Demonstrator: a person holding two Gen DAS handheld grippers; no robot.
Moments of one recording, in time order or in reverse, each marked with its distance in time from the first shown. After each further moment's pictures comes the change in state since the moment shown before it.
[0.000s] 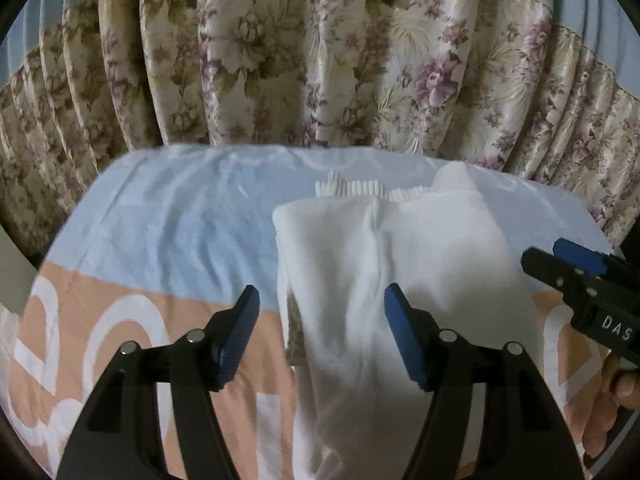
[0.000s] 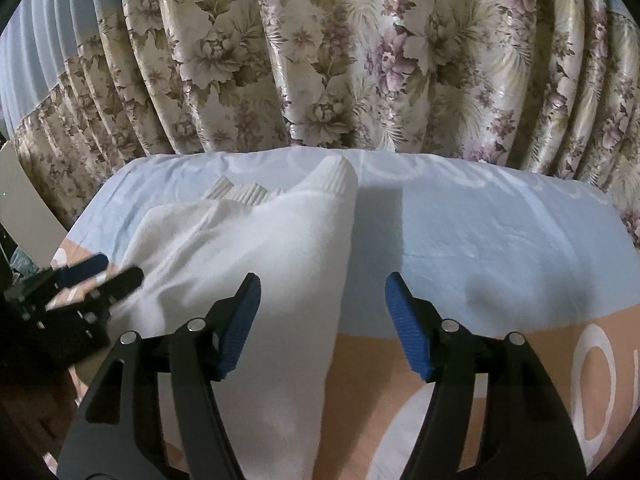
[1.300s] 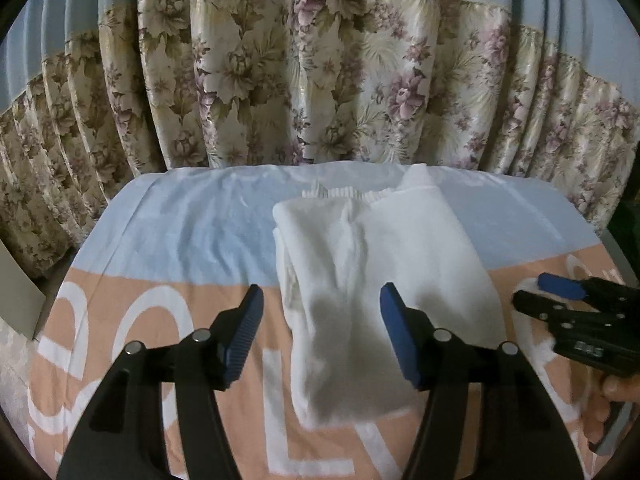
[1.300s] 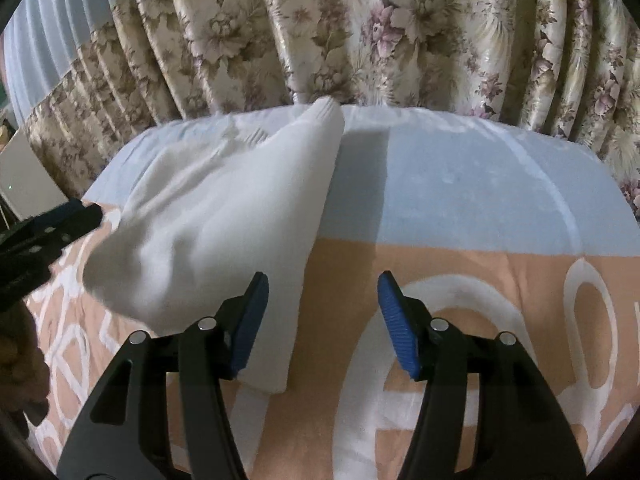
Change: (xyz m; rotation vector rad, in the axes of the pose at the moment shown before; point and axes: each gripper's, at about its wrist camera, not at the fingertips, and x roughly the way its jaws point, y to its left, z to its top) left arm -0.059 -0.013 -0.020 0.089 -0.082 0.003; right arm -0.040 -0.020 -0.058 0.002 0.054 0.036
